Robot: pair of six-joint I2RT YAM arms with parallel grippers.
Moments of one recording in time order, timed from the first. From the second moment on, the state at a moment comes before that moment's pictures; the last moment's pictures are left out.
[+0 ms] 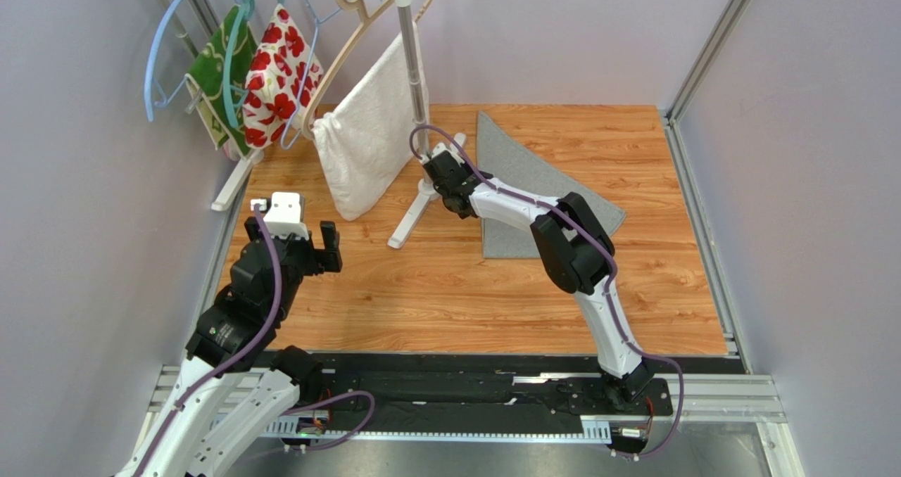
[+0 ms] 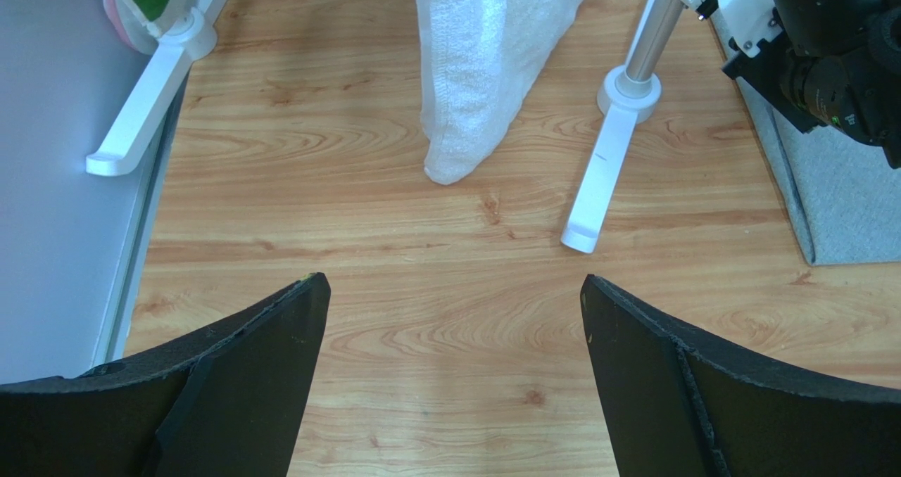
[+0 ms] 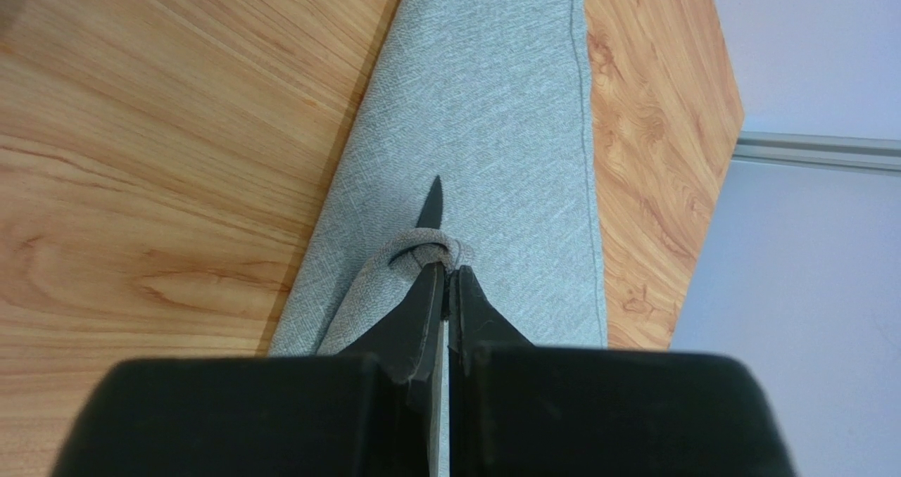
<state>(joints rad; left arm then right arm) -0.49 0.49 0.80 -0.62 -0.42 -0.12 0.72 2.27 1.75 -0.40 0.78 -0.31</state>
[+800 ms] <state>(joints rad) -0.49 0.50 0.80 -0.62 -0.43 -0.12 0.72 2.21 1.56 -0.24 0.75 -0.28</state>
